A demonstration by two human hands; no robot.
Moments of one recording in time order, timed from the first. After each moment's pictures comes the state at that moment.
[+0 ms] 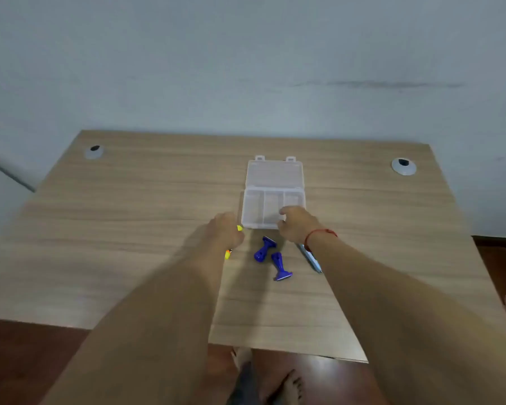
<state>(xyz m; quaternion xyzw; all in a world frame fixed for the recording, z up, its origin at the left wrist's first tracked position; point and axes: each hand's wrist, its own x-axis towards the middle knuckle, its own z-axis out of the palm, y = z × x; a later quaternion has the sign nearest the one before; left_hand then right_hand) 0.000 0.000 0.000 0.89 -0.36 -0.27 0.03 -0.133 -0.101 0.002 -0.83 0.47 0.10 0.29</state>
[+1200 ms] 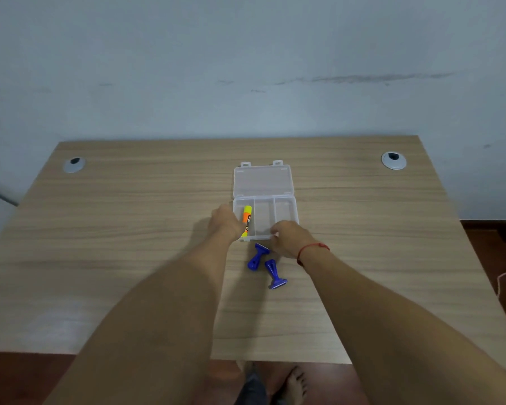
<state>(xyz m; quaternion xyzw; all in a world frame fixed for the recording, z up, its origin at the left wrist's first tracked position) 0.003 -0.053 -0.007 0.91 -0.25 -0.30 0.16 -0.134 -0.100 -0.010 -0.80 0.49 0.13 0.32</state>
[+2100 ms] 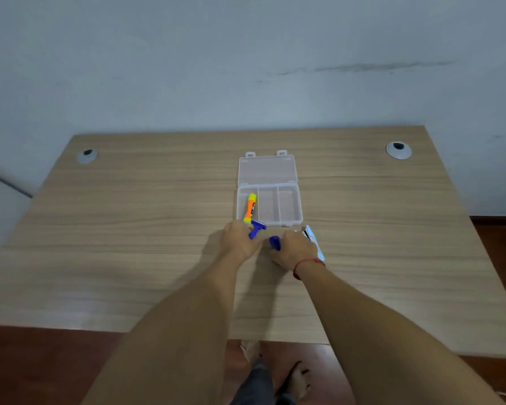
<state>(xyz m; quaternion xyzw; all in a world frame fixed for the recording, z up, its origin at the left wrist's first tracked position) -0.052 -0.002 -0.018 0.89 -0.33 -0.28 0.13 -0.161 -0.054 -0.035 -0.78 0.54 0.12 0.29</state>
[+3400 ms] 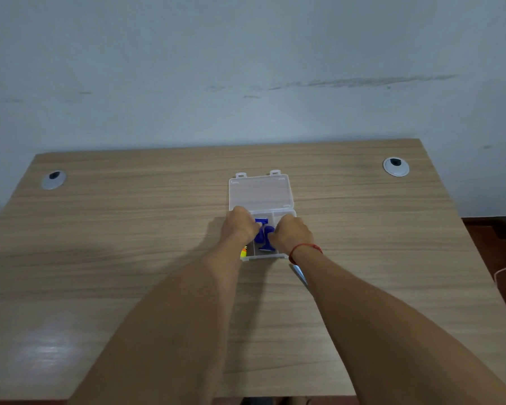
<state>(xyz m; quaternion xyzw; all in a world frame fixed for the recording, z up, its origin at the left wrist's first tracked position) 0.008 -0.115 -0.041 0.88 -0.29 -0.32 0.18 -0.099 -0.142 -0.027 -0.71 0.61 0.06 0.34</state>
